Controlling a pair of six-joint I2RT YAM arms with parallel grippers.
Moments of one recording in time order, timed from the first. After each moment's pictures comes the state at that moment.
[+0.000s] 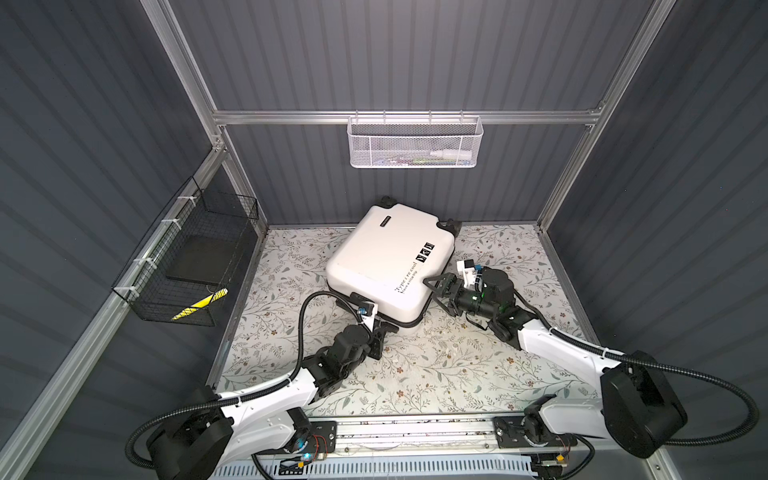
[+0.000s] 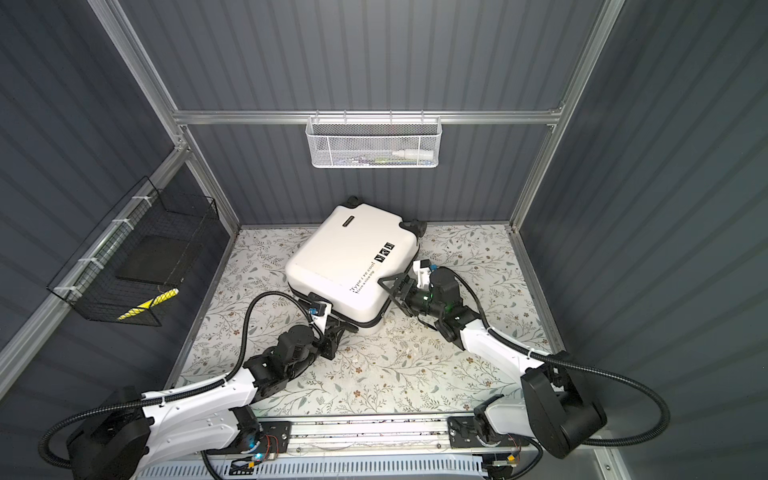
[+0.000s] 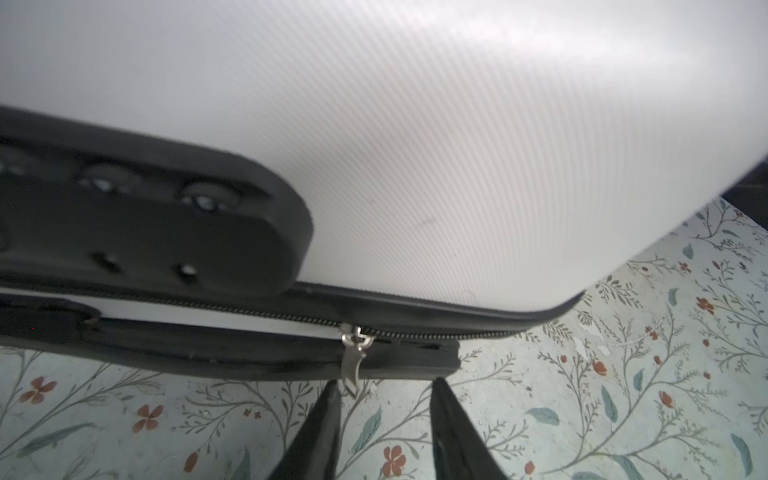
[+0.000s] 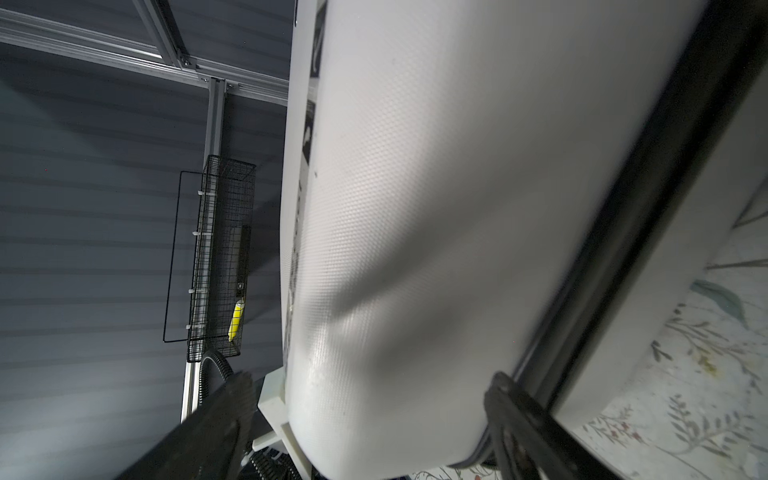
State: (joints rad) left arm -0.88 1.07 0.34 0.26 -0.25 -0.34; right arm 0.48 1.31 0.67 0.33 -0.51 1.16
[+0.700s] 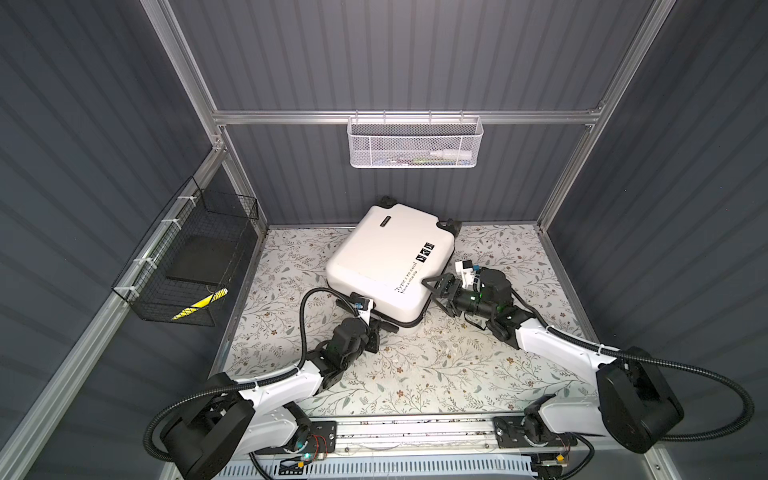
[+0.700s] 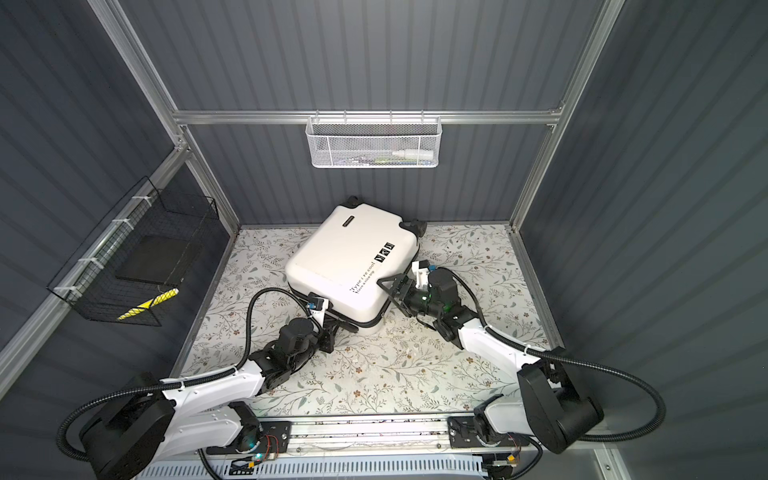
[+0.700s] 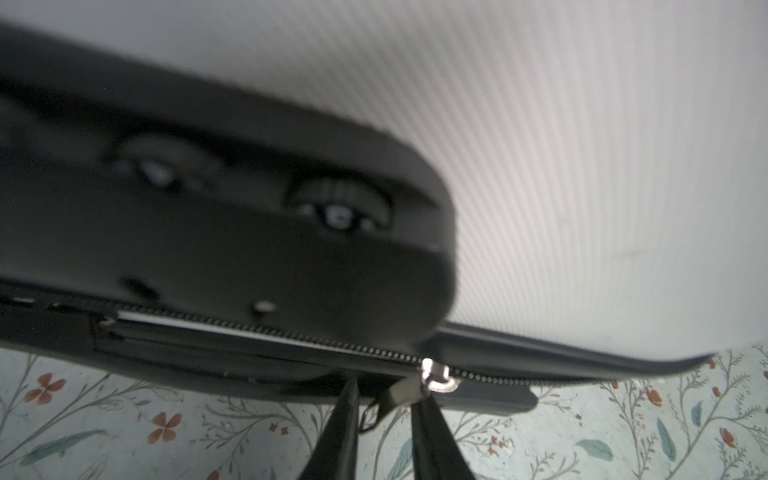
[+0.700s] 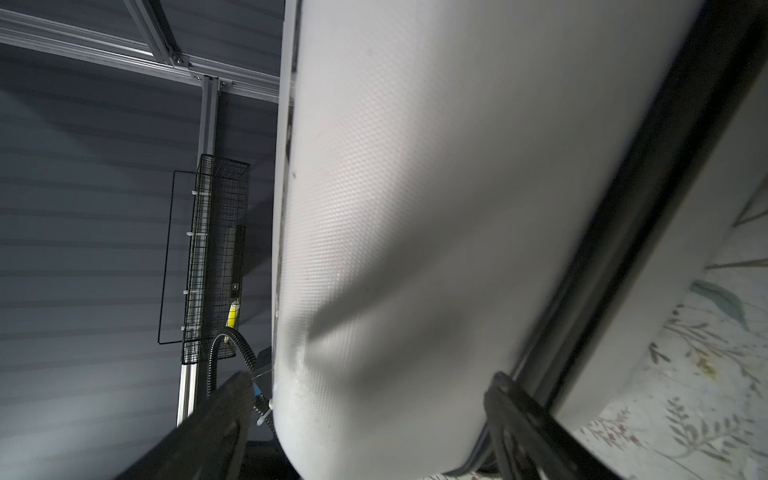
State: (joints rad) left arm -0.77 1.19 0.35 0.35 -0.17 -0.34; right arm 0.49 1.34 0.67 0.35 -0.51 1.16
